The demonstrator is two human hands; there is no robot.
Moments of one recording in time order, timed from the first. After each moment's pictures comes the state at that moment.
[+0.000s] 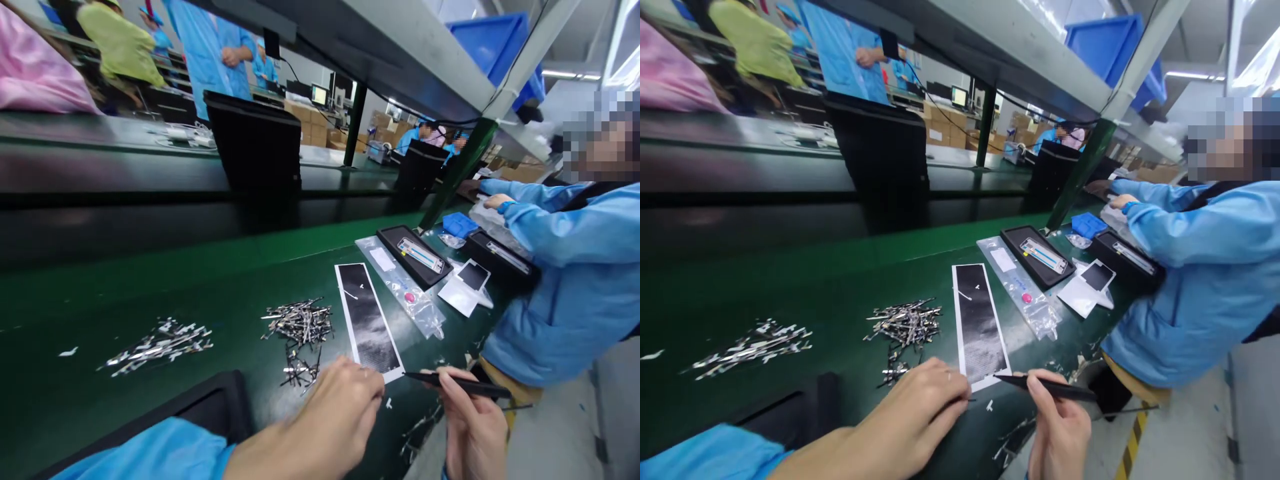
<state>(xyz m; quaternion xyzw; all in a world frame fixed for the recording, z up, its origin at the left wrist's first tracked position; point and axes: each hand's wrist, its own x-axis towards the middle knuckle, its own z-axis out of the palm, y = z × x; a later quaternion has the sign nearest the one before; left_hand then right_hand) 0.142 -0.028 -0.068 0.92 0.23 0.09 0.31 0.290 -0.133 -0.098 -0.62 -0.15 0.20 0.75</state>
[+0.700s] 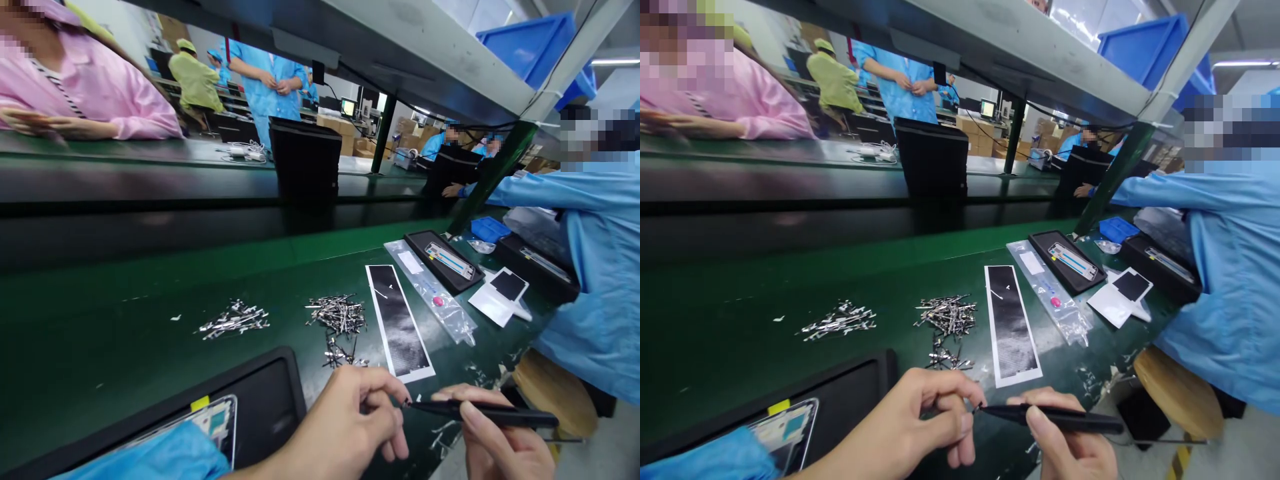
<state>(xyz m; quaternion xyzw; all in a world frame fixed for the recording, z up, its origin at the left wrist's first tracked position) 0.112 -0.038 -0.037 0.57 0.31 0.12 0.75 0.259 -0.132 -0.072 -0.56 -0.35 0.24 0.71</state>
